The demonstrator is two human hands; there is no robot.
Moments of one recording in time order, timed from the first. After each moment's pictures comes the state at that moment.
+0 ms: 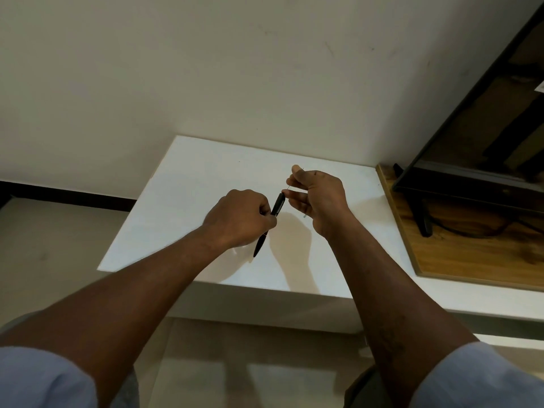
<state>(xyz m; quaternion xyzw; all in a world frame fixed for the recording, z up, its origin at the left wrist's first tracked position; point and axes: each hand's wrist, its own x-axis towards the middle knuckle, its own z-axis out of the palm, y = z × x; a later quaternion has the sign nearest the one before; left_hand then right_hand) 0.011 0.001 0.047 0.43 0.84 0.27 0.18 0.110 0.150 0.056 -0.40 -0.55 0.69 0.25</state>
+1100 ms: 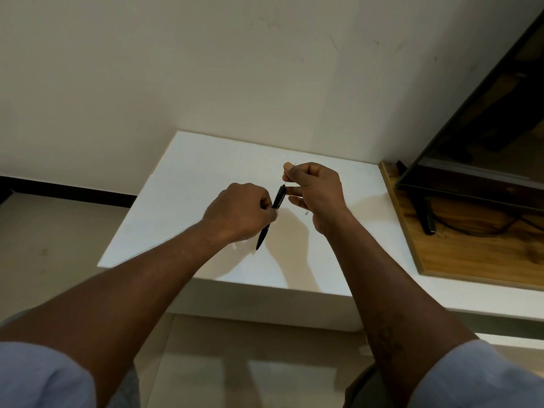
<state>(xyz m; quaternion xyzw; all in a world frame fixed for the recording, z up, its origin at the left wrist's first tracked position) 0.007 0.002 0.047 0.44 0.85 0.27 0.15 0.105 0.145 0.053 -0.37 -0.64 0.62 0.24</state>
